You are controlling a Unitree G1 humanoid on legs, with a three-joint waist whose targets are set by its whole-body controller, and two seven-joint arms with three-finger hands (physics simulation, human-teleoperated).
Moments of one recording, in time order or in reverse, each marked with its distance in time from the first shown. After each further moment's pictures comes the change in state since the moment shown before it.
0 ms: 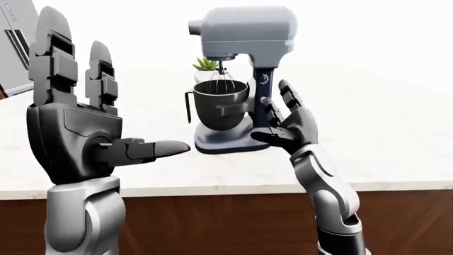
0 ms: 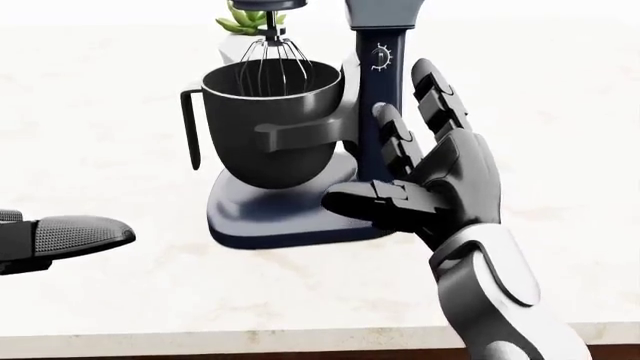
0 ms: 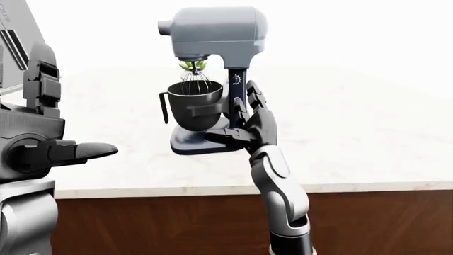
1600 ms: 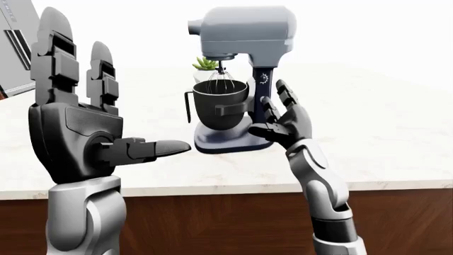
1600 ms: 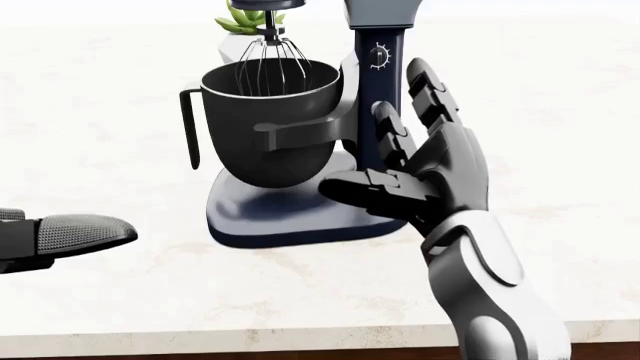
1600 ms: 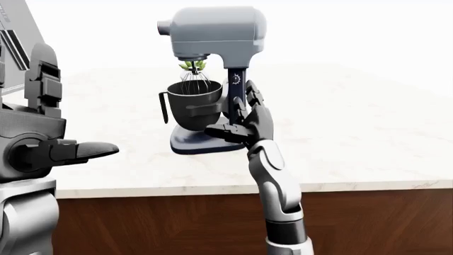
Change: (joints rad) left arm -0.002 -0.002 -0.004 0.004 0.005 0.000 0.001; right arm -0.066 -0.002 -0.005 0.169 -0.029 -0.088 0.040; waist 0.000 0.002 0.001
